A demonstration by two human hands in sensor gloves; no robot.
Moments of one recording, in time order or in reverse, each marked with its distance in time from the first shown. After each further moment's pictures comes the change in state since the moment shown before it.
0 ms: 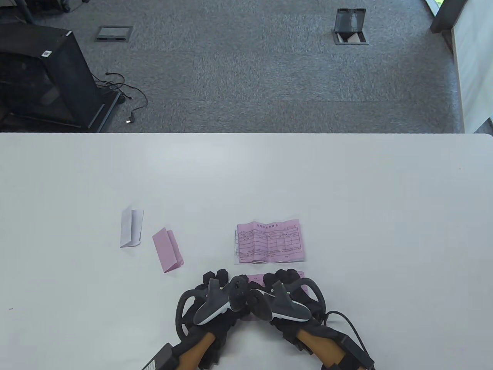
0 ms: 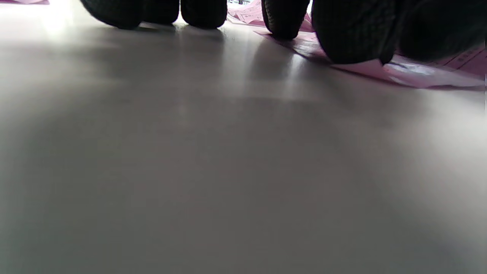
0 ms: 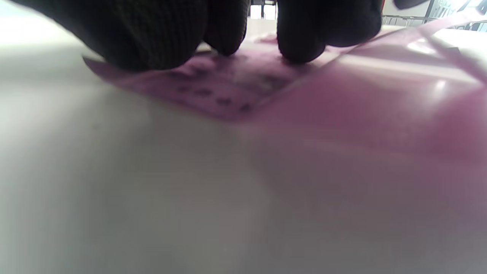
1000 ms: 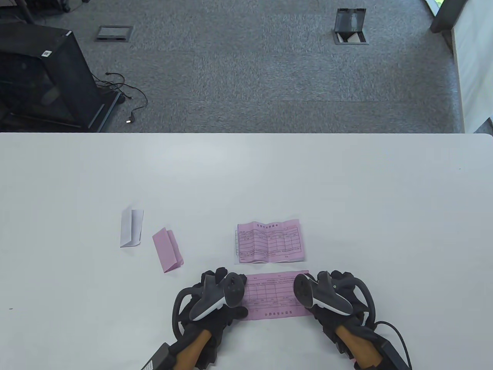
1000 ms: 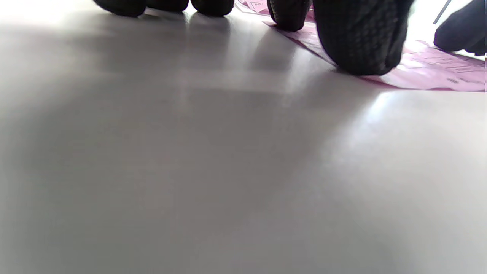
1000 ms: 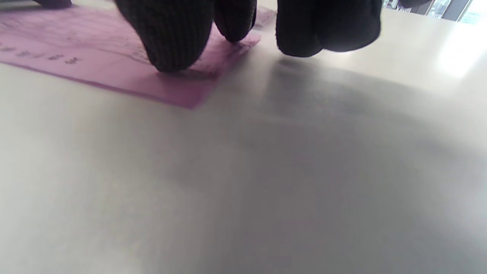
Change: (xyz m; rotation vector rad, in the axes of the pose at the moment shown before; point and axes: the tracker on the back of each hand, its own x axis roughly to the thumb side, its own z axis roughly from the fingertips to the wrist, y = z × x) left_hand -0.010 0.001 -0.003 -0.065 -0.003 0.032; right_hand -0.087 0.005 0.039 0.106 0.312 0.000
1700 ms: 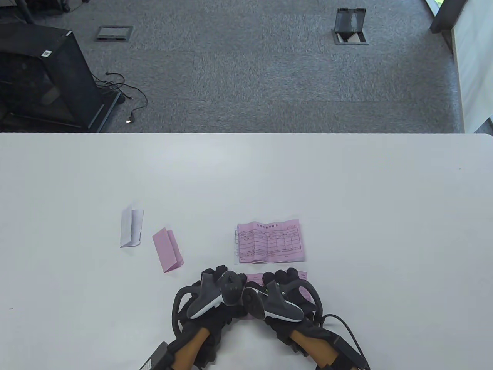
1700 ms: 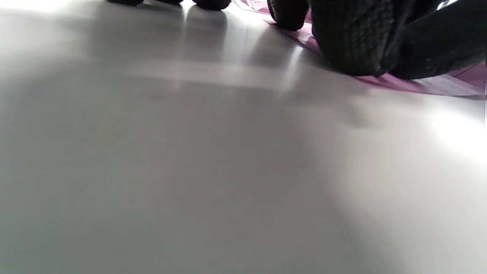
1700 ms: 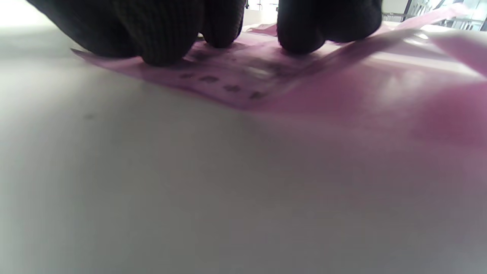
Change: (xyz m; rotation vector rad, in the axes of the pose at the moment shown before) left_hand -0.002 -0.001 -0.004 -0.012 -0.021 0.034; right_hand 0.099 -0.006 -0.011 -0.105 -0.235 0.007
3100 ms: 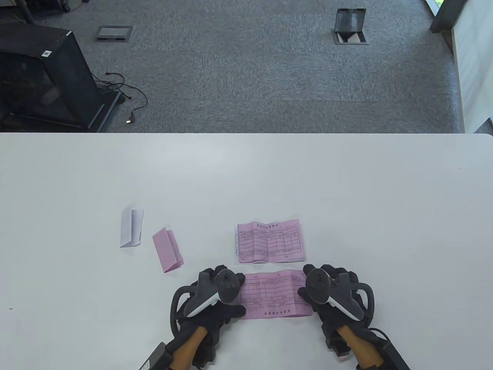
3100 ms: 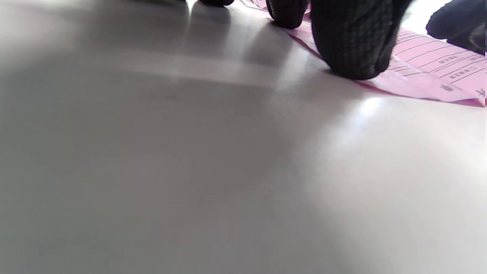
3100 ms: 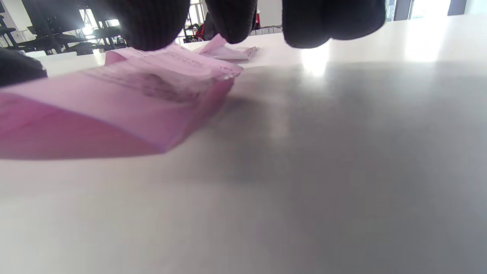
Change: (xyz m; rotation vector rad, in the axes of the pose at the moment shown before) left_hand -0.007 0.000 -0.001 -0.024 -0.003 0.035; right_hand -0.108 0.017 0.029 -0.044 0.349 -0.233
